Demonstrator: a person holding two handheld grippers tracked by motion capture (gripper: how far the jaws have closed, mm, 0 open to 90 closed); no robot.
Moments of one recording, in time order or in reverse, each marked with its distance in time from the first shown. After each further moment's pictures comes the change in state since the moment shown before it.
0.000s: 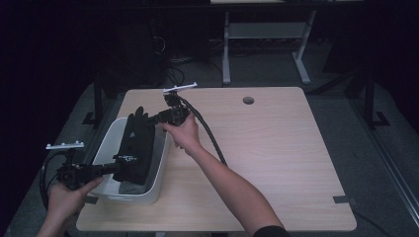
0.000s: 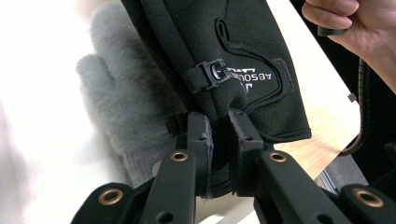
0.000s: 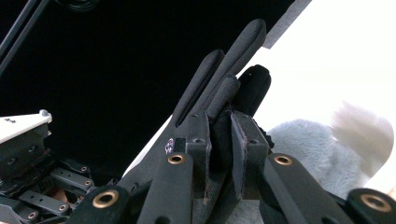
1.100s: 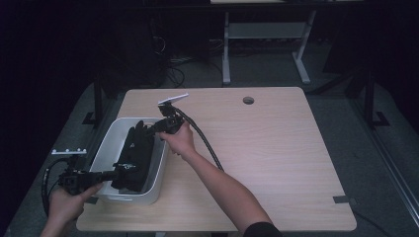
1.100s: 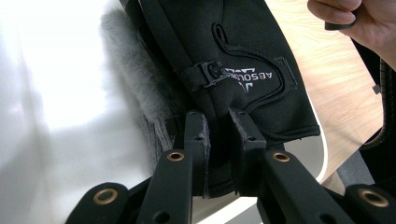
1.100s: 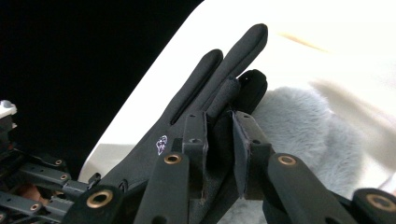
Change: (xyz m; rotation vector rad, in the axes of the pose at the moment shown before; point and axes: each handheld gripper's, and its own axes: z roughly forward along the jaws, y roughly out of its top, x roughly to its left) left arm 0.022 -0.016 0.010 0.060 0.038 -0.058; right arm -0.027 -0.014 0.040 0.102 -0.046 0.030
